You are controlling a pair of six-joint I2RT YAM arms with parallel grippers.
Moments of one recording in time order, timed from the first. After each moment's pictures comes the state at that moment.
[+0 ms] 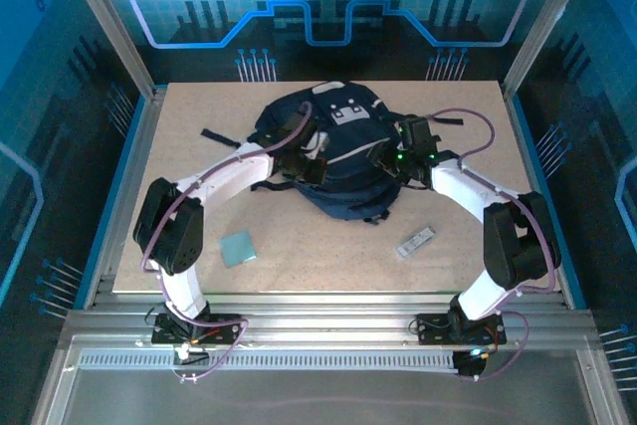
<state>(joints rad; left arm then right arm) -0.58 1.80 1.45 -0.70 0.19 -0.33 0.30 1.62 1.05 -0.26 -0.19 0.88</state>
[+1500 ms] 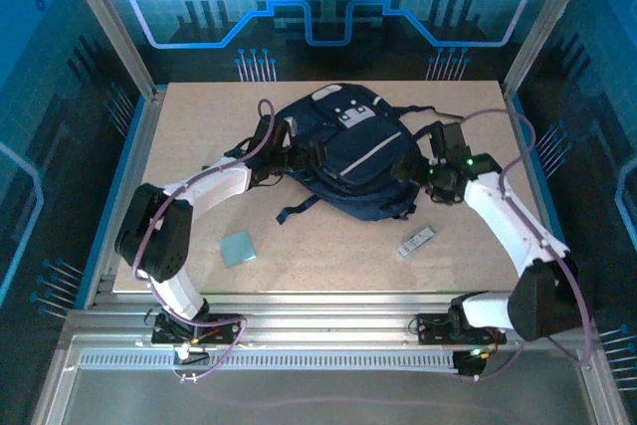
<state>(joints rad) -0.41 1.70 1.14 -0.15 0.18 -0.61 0.22 1.29 1.03 -0.83 -0.03 0.70</state>
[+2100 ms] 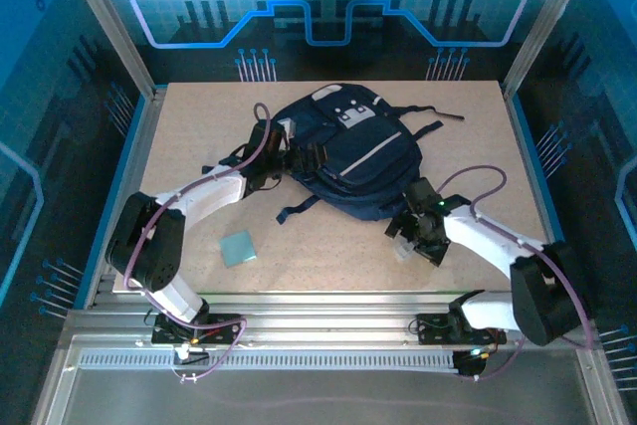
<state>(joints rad) -0.42 1.63 1.05 -0.08 0.18 -0.61 0.40 1.33 0.67 -0.75 -0.04 1.01</state>
